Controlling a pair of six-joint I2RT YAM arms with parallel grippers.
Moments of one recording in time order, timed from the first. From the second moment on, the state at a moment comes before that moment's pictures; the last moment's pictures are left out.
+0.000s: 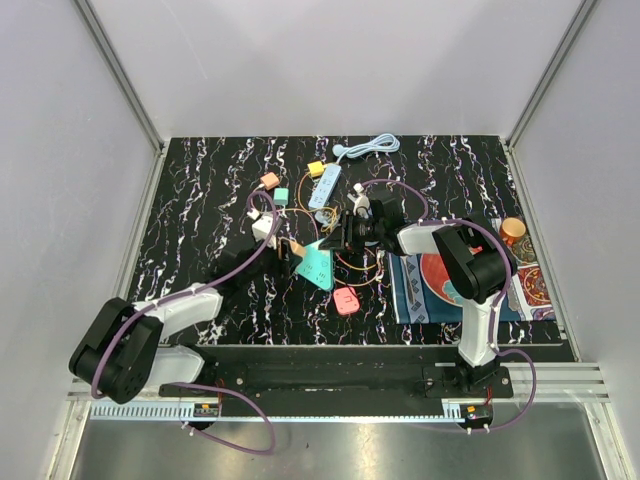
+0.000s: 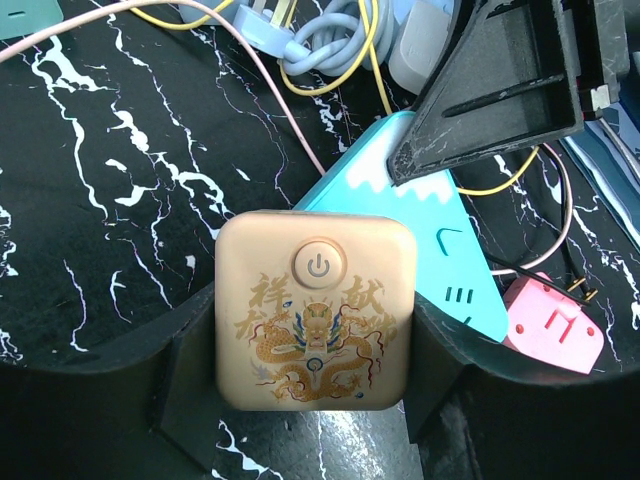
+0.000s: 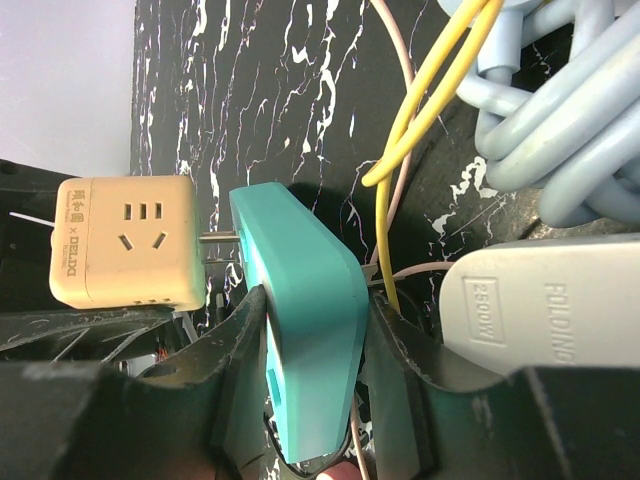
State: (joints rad) left arm -0.49 1.26 0.40 0.45 0.18 -0.21; right arm 0.48 1.99 1.03 0.35 -0.70 0.67
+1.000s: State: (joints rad) left arm -0.50 1.22 0.41 0.36 0.17 -0.19; right arm 0.47 1.99 1.02 0.37 -0.70 0.67
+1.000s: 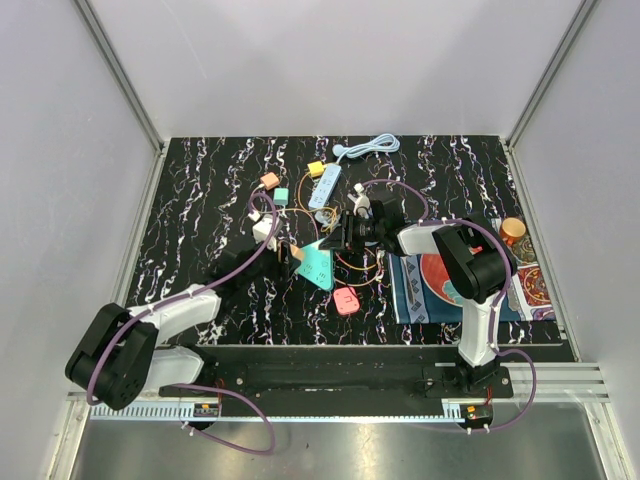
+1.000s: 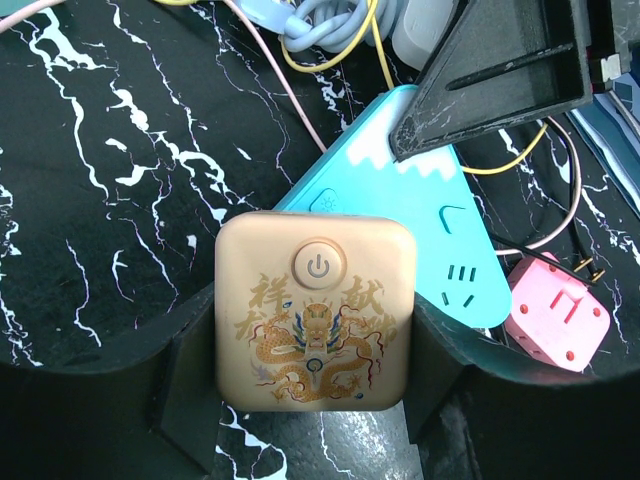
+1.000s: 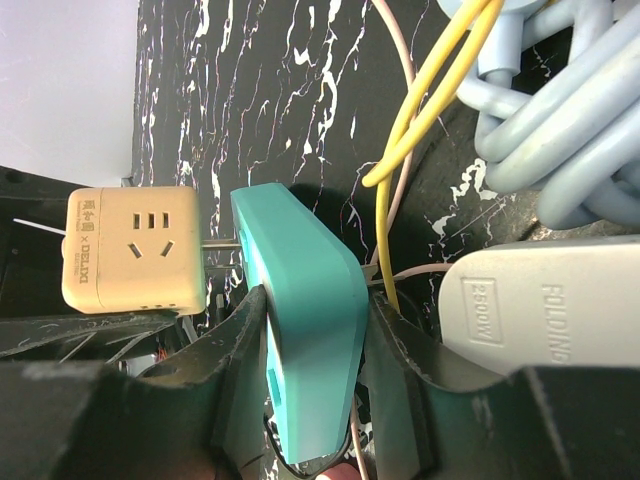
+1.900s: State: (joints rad) left arm -0.52 1.22 0.41 0.36 0.10 -0.19; right arm 0.47 1.99 1.02 0.38 -0.71 0.68
